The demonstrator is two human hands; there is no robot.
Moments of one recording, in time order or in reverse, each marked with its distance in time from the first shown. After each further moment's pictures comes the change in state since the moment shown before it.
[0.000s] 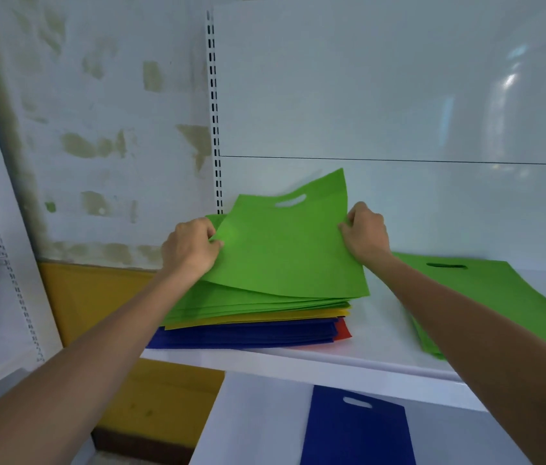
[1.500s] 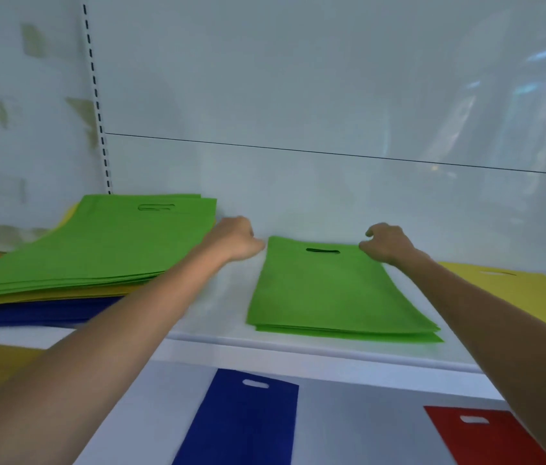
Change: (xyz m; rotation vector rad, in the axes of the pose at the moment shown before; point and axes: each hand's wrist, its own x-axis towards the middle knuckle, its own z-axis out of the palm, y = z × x) left_hand -0.076 0.238 0.106 -0.010 -0.376 0.275; right_hand 0.029 0.237 -0.164 -0.360 -0.253 0.135
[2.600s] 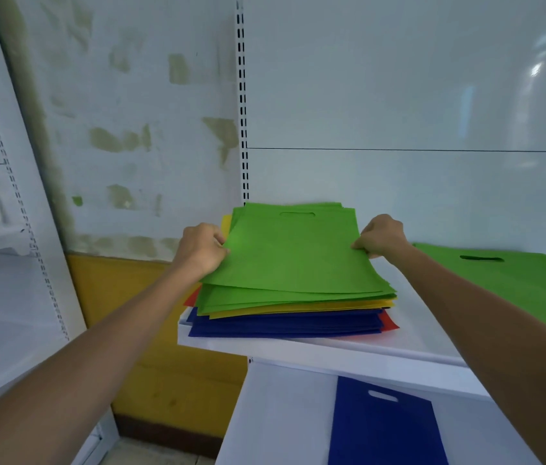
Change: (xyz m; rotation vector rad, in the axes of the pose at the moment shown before) left_hand -0.035 -0.302 -0.120 -0.150 0.259 -0.261; right_hand -0.028 -0.292 0.101 0.426 -0.067 0.002
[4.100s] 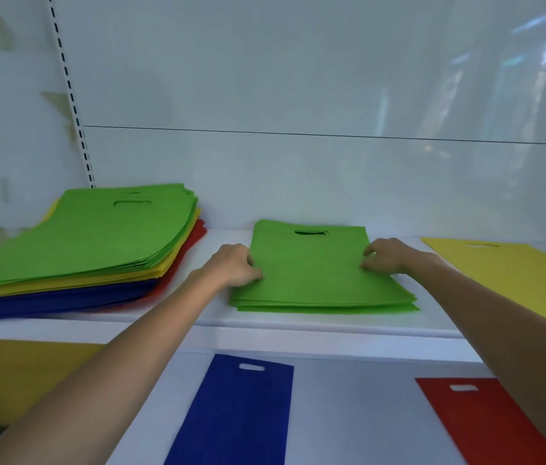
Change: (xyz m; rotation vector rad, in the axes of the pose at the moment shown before) left_hand -0.119 0.262 0.197 0.148 -0.464 0.239; right_hand -0.006 0.274 -0.217 -0.671 -0.229 -0.026
